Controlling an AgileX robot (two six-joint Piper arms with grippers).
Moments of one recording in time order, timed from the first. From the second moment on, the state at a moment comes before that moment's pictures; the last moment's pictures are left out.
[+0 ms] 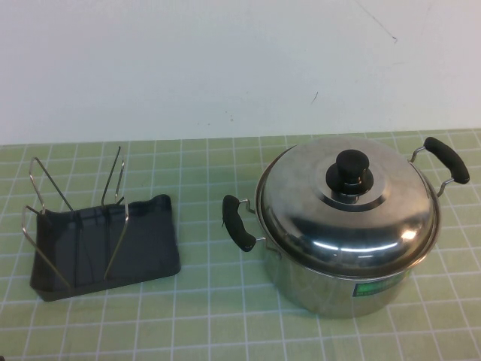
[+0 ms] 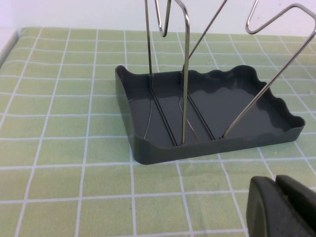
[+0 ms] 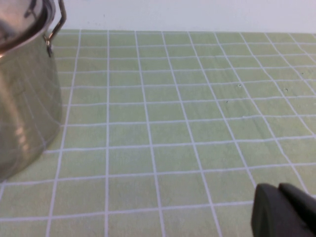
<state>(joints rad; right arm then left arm) -0.08 -0.01 0.02 -0.04 0.43 -0.02 -0.07 -0.01 0.01 -0.07 0.36 -0.08</state>
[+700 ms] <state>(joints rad) -0.08 -0.01 0.03 -0.14 -0.54 0.07 -0.07 -0.01 0.02 -0.07 -0.40 -0.10</state>
